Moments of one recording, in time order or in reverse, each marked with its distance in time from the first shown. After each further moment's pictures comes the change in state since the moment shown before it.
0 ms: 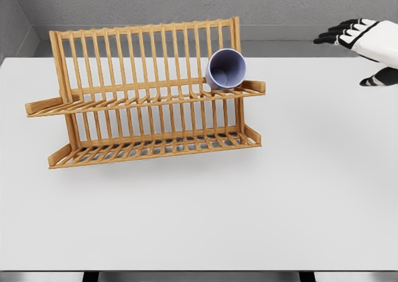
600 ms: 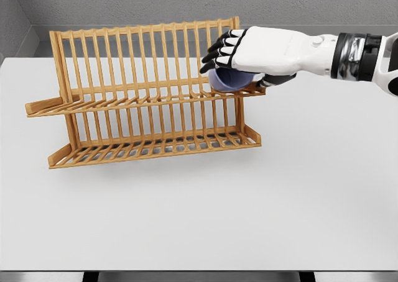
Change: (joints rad) left arm 0.002 0.000 0.000 0.000 0.000 0.000 0.000; right arm -0.488 0.173 0.595 -0.082 -0.001 0.060 0.000
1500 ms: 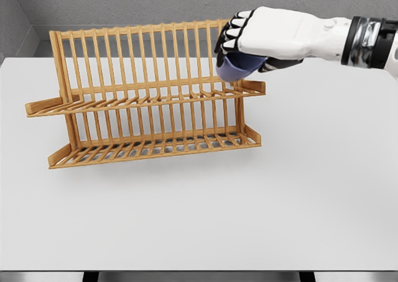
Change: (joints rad) left arm -0.002 0.000 0.000 0.000 0.000 0.000 0.000; right arm -0.017 0.002 -0.046 0.000 0.000 0.008 0.000
